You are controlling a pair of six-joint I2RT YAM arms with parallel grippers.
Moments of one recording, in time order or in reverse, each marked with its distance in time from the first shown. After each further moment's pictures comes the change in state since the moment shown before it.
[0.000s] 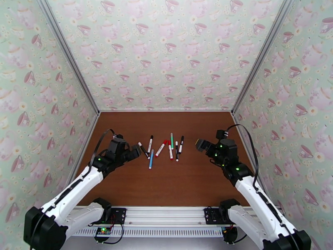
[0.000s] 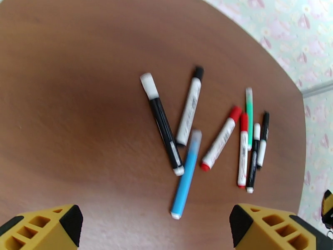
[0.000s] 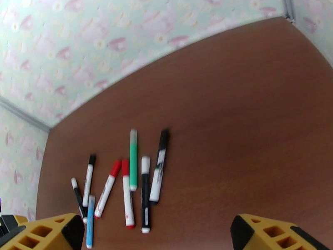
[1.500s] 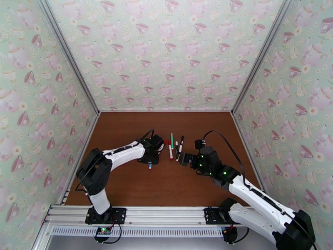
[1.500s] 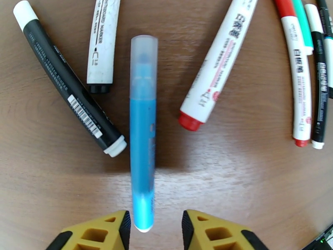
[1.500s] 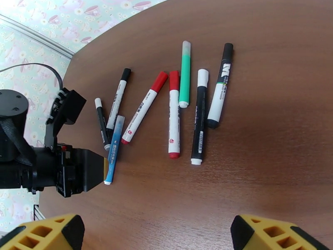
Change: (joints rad) left arm -0.273 0.760 0.456 -0.229 -0.068 0.112; right arm 0.330 0.052 -0.056 0.018 0.005 0.120
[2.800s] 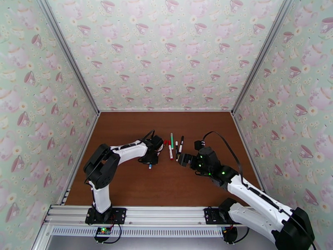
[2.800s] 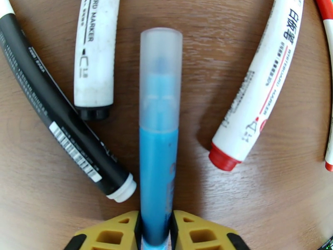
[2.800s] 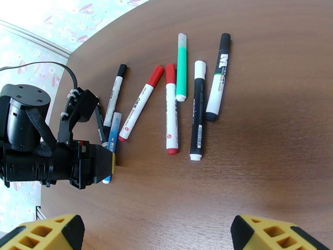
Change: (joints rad) left arm 0.035 0.089 0.006 0.038 0.022 0.040; right arm 0.000 0.020 -0.025 0.028 -0.011 0.030
